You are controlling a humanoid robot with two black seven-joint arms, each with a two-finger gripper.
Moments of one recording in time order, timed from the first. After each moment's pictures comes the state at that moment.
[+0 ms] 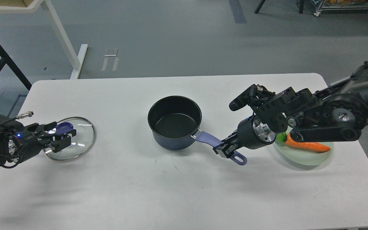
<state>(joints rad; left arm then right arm) -0.73 0.79 0.10 -0.80 1.44 0.34 -0.49 1.73 -0.31 -0.85 1.46 -0.95 0.16 0.19</state>
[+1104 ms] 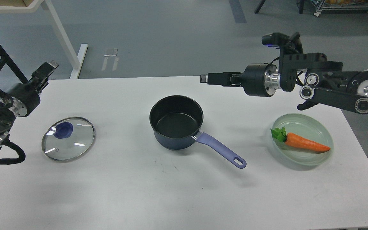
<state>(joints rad) -0.91 0.68 0.02 -0.76 0.31 0.14 -0.49 1.34 -0.55 -0.05 1.19 -0.82 0.15 0.19</state>
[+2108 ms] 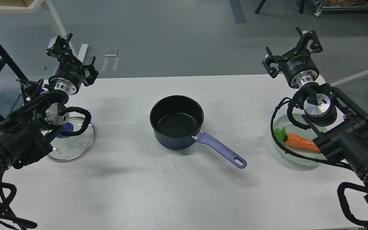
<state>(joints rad) -0.89 0.32 -0.38 -0.56 -0.29 -0.22 -0.49 0.77 -0.18 0.99 0.72 0.12 0.14 0.22</state>
